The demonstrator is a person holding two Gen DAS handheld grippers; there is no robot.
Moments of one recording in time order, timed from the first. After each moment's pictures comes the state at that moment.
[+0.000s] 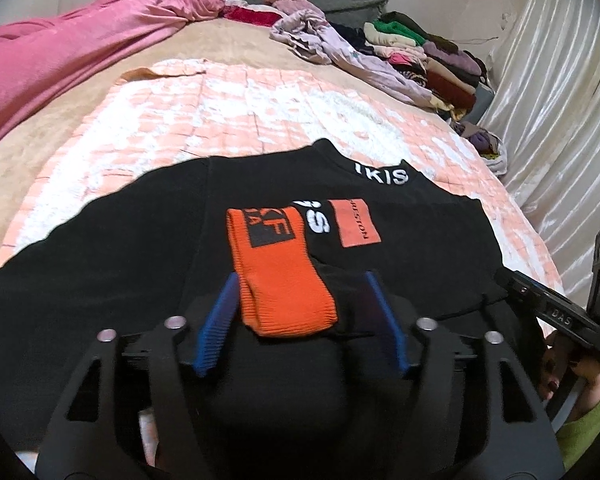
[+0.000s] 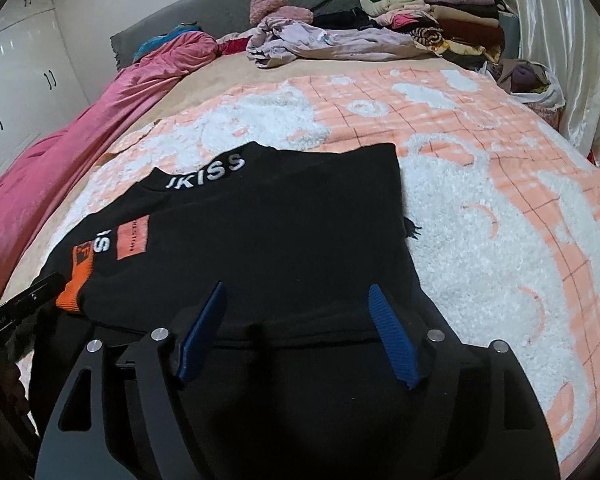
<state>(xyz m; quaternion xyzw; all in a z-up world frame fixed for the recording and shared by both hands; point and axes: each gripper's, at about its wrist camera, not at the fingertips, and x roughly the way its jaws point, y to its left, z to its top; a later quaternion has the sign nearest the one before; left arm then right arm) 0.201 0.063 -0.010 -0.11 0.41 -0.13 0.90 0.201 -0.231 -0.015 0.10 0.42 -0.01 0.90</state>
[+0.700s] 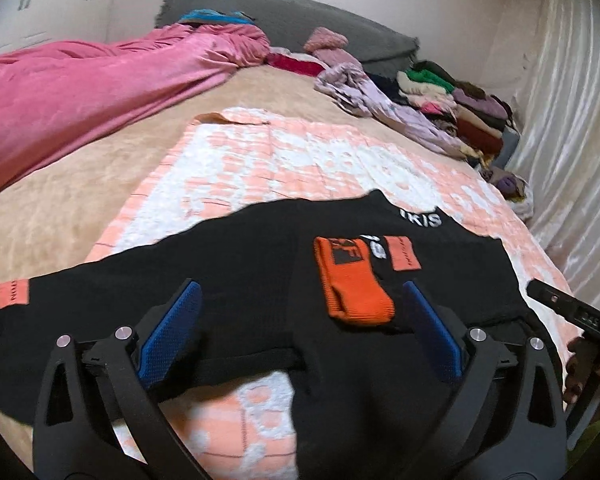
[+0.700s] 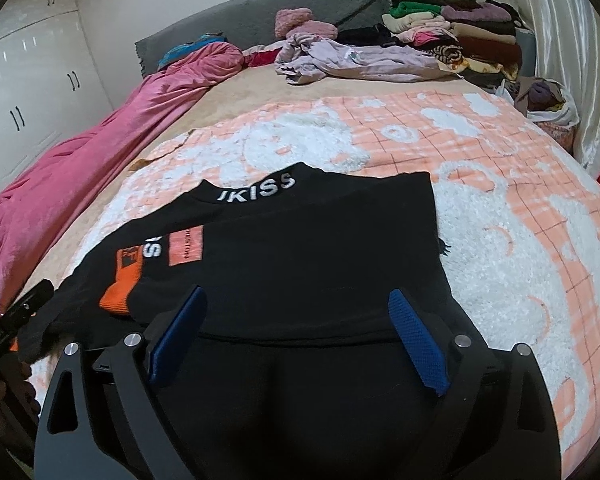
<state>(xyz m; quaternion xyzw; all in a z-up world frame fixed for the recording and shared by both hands) 0.150 0.117 0.015 -0.12 0.33 -0.04 0.93 0.187 -0.199 0.016 0.09 0.39 0.02 0.92</state>
